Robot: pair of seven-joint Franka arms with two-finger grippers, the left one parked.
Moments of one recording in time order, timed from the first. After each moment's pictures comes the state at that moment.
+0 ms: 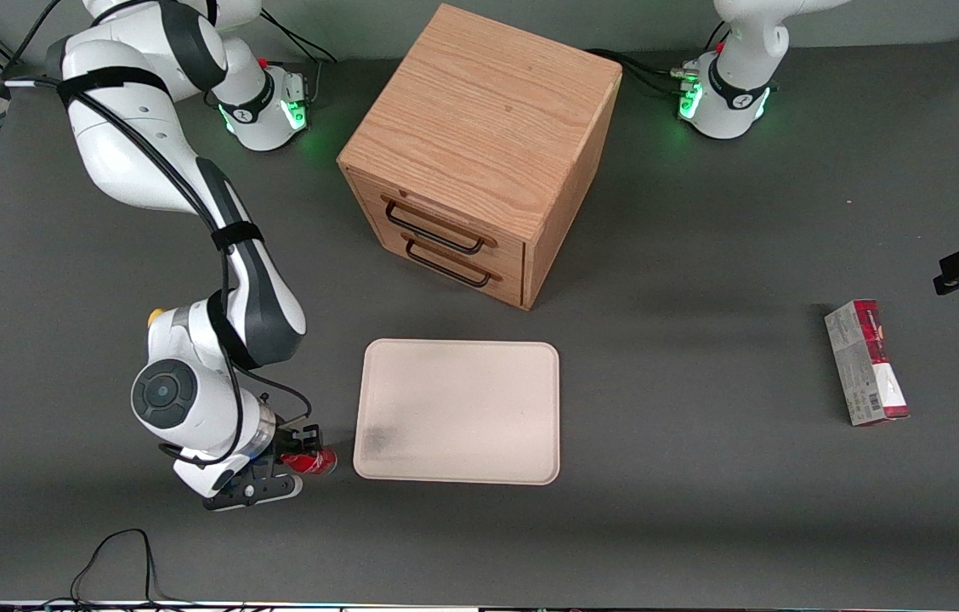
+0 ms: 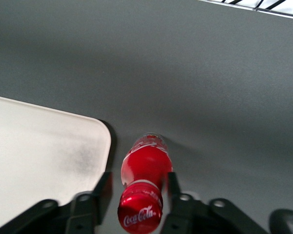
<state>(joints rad) 0.23 0.85 0.04 -1.11 -0.04 2.06 0.11</state>
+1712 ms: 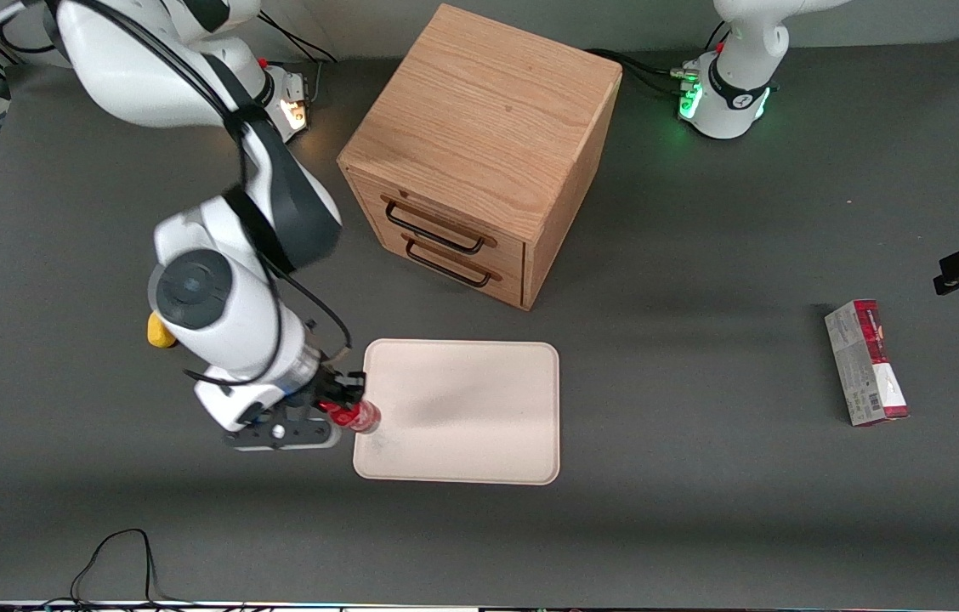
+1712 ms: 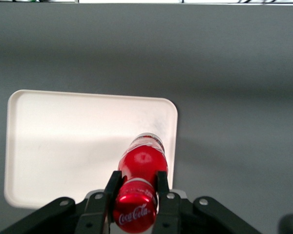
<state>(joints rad) 0.33 0.73 0.14 -1.09 -0.12 1.93 0.45</state>
